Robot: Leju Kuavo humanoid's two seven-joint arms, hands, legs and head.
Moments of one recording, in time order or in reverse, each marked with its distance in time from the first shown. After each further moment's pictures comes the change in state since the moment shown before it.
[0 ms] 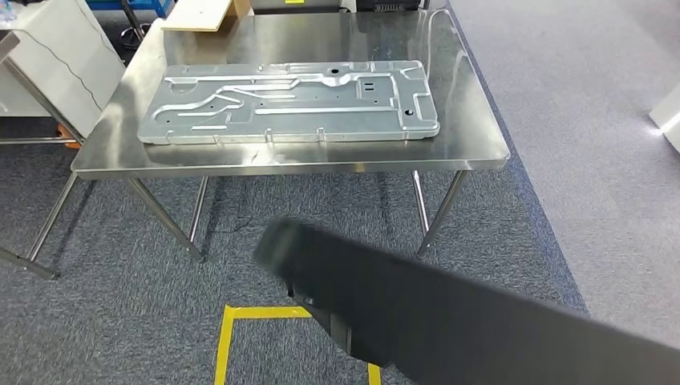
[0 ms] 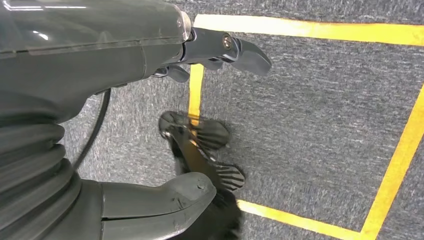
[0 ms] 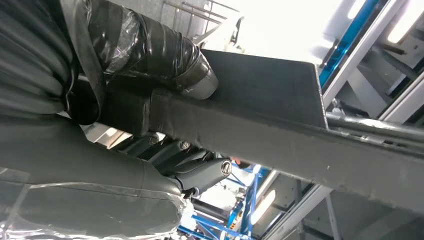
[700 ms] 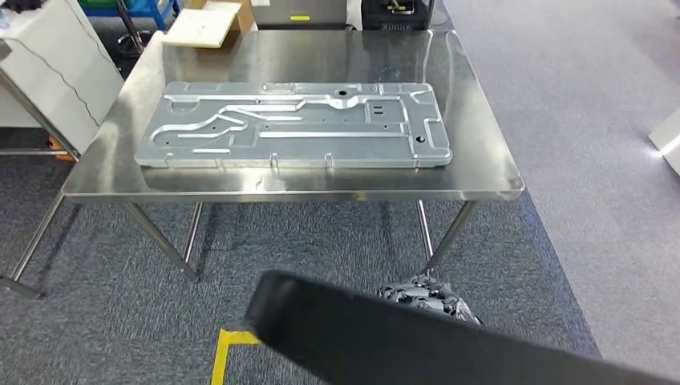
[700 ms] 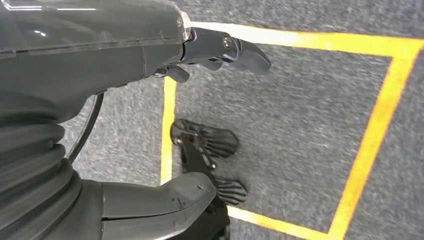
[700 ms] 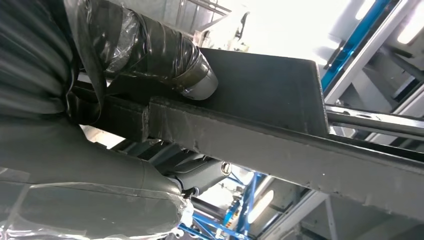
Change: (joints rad) left arm 0.002 0.001 0.003 0.000 -0.008 -0.003 -0.004; right arm 0.003 -0.002 0.000 -0.012 0.017 -0.010 -0.008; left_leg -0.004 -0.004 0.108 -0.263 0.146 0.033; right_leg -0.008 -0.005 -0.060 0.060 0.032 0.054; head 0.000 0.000
